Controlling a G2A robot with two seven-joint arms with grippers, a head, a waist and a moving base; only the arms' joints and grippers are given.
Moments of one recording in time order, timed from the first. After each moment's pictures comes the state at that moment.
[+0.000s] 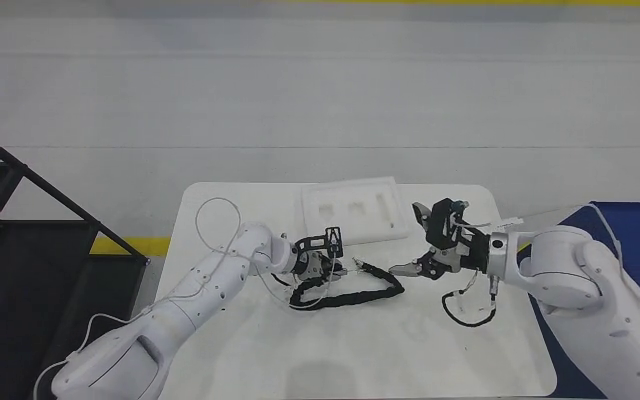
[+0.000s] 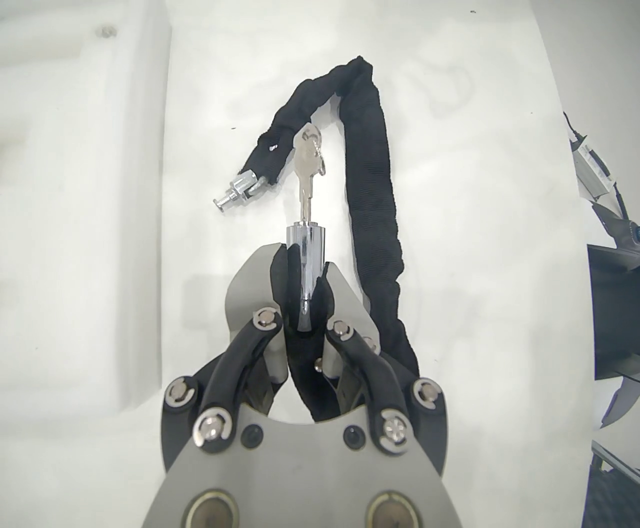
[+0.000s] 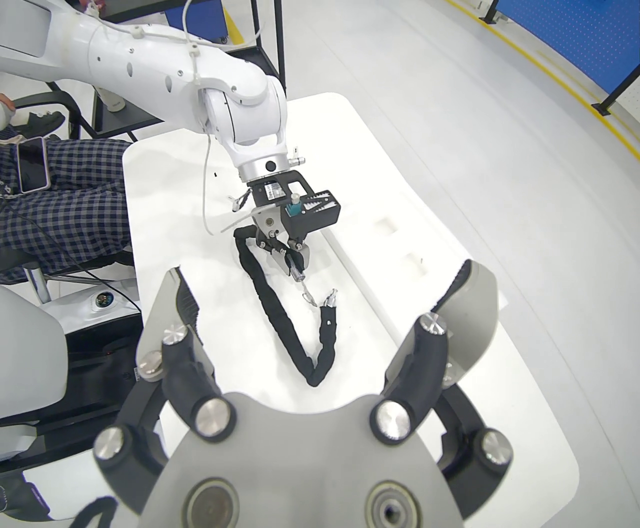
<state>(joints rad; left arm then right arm) 0.79 -1.15 -0.59 -1.06 1.02 -0.91 -0.35 -1.18 -0.85 1.23 -1.91 -0.56 -0.74 0.70</state>
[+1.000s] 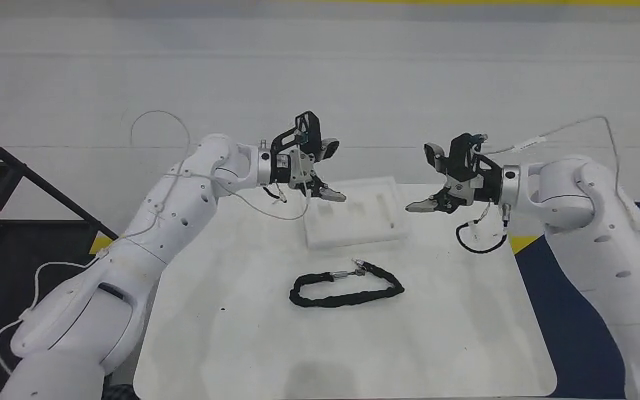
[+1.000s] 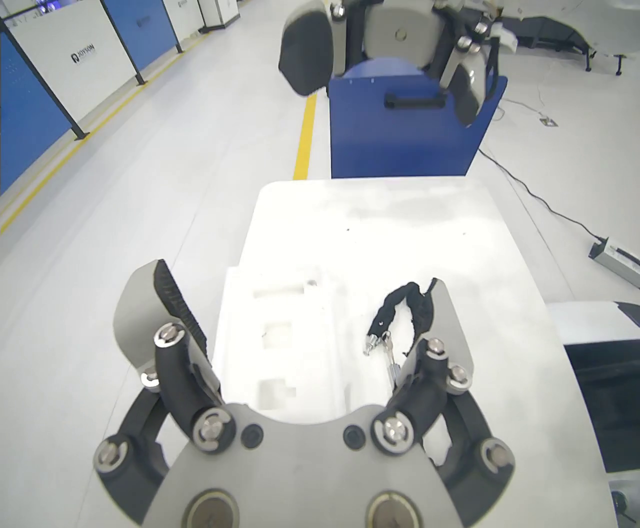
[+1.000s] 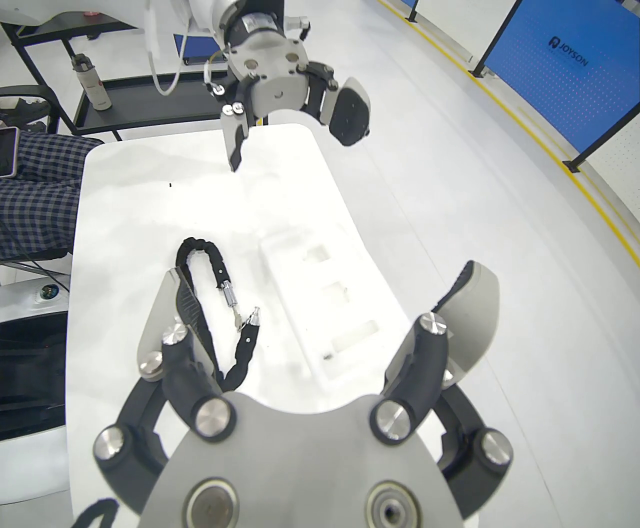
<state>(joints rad) 0.42 -1.06 -0.62 -1.06 0.81 -1.01 -0.08 -0.68 -0.92 1.02 -1.37 -0.62 -1.01 0.50</state>
